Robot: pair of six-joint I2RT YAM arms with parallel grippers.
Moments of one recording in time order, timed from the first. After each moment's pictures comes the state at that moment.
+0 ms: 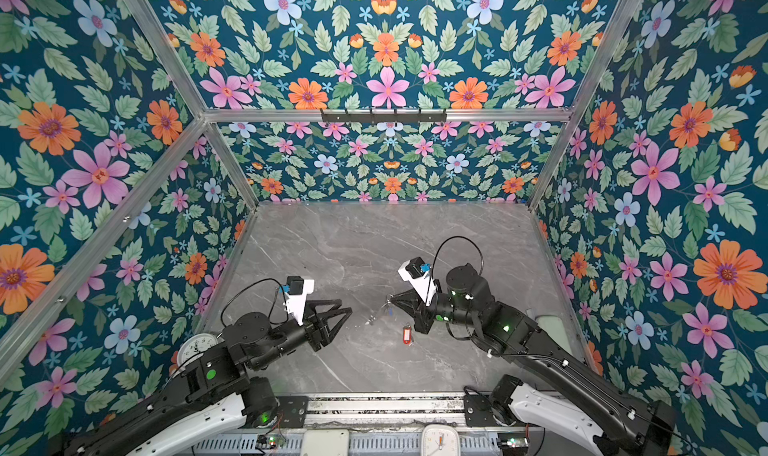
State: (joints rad) left arm -1.04 0.55 0.59 -0.17 -0.01 -0.52; right arm 0.80 0.88 0.88 -0.35 -0.41 0.13
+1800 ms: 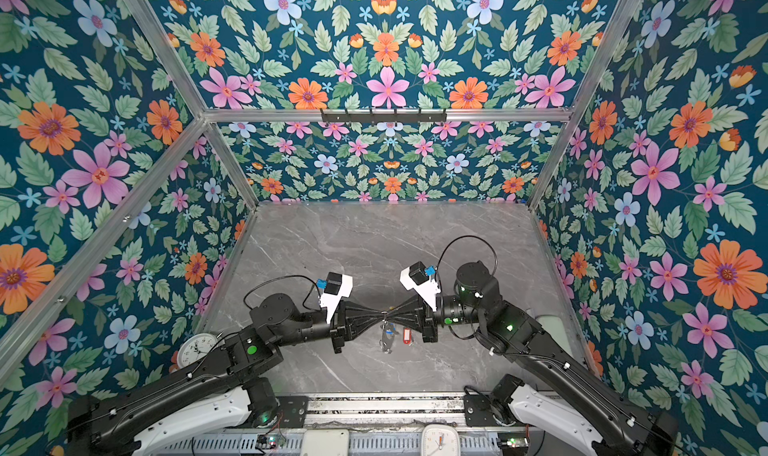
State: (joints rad) left arm -1.04 0.81 0.64 0.20 0.43 -0.39; right arm 0.74 0.86 0.84 -0.23 -0.82 0.20
